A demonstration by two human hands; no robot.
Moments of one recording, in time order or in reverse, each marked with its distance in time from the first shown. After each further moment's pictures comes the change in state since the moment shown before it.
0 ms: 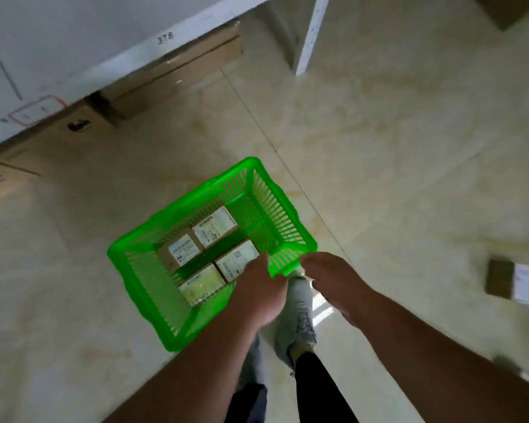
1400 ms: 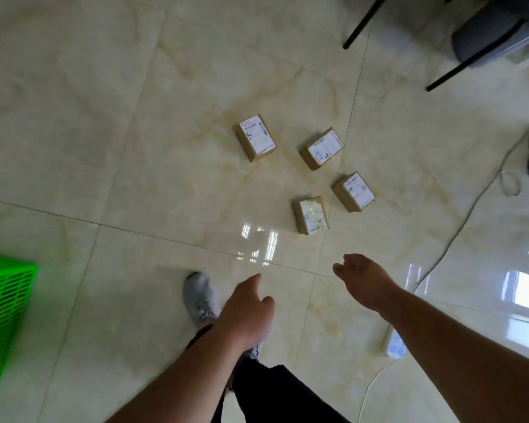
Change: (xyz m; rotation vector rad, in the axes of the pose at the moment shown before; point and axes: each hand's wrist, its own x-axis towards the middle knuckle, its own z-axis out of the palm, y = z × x) left_hand -0.225 0.214 0.544 0.426 -0.607 0.129; right_hand -0.252 0.611 -0.376 0.011 0.456 0.370
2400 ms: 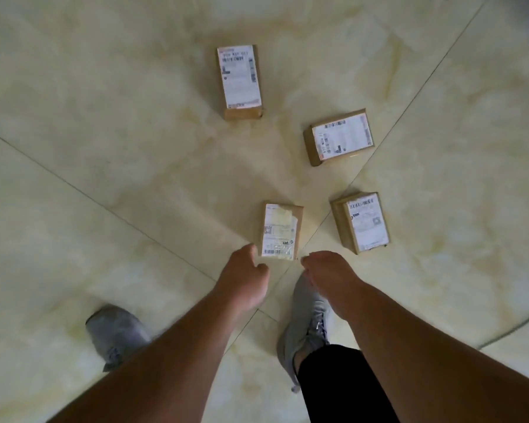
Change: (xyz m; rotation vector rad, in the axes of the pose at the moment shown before) left_hand 0.310 0.107 0.178 -0.137 0.289 -0.111; right_hand 0.320 0.117 -0.010 0.196 -0.294 0.154
